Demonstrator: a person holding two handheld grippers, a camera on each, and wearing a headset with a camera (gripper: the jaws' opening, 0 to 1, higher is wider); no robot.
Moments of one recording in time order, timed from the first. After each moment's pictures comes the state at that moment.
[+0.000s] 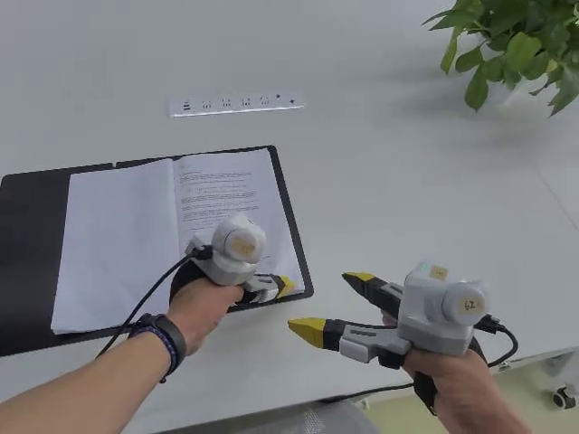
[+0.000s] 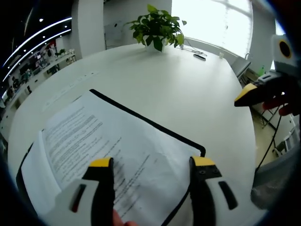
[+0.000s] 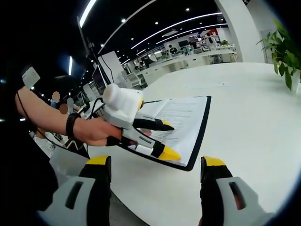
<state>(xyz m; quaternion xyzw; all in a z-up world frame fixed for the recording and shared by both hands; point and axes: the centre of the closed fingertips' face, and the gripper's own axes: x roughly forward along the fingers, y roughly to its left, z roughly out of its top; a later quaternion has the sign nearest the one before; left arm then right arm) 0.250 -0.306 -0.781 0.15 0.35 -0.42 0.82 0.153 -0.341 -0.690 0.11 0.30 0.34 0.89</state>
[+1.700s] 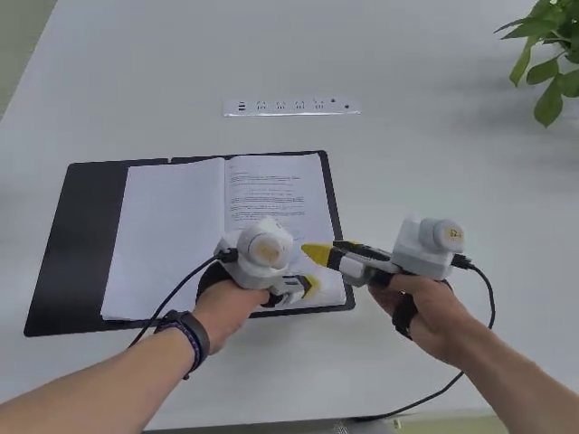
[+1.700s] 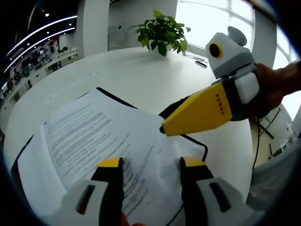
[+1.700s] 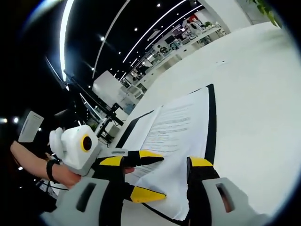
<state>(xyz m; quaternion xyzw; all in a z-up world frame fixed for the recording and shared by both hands) 0.257 -0.292 -0.776 0.11 0.35 -0.43 0.83 0.269 -0.308 -0.733 0.28 0.32 0.34 0.84</state>
